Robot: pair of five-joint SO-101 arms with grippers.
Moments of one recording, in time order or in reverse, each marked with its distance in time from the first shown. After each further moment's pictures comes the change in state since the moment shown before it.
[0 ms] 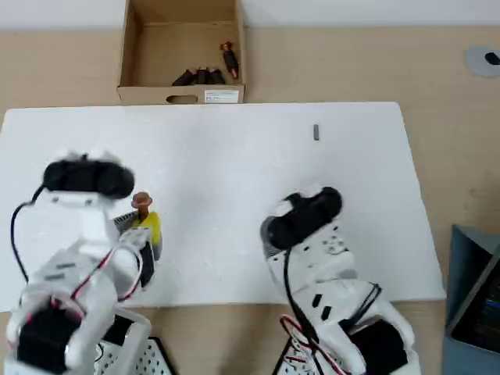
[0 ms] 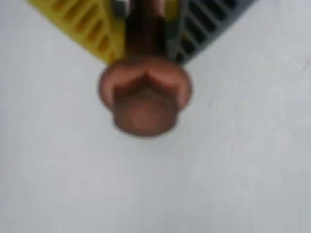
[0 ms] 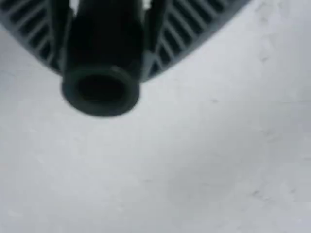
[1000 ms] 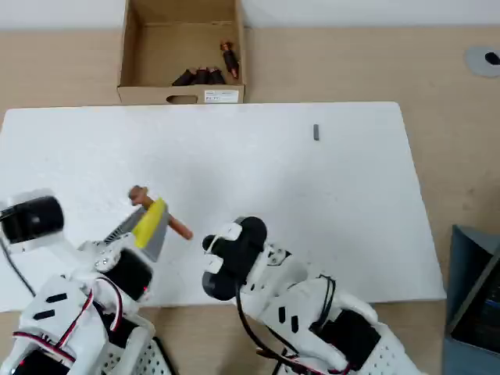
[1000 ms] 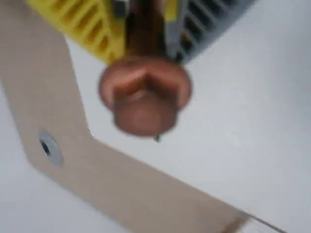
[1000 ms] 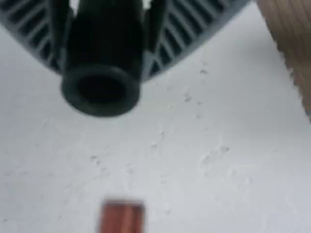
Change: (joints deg) left arm 8.0 -15.6 6.2 -11.9 27.8; right arm -22.6 0.0 10.4 -14.4 6.2
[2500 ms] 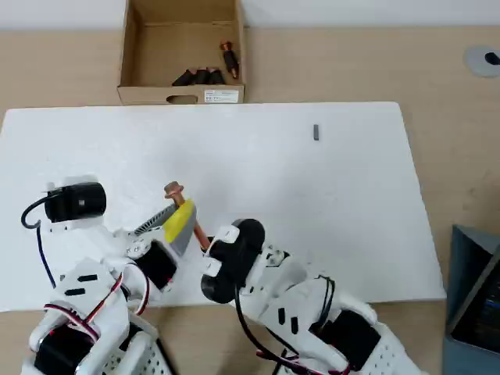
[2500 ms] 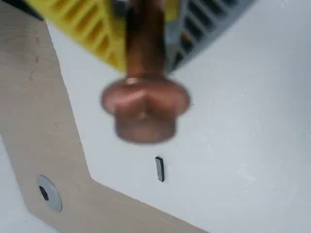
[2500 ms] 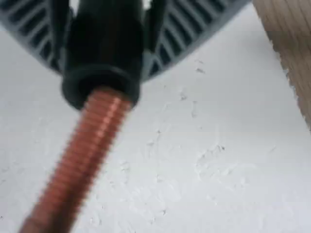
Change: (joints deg) left arm 5.0 0.3 10.1 -7.9 0.1; right arm -0.3 0.1 0.1 -0.1 0.3
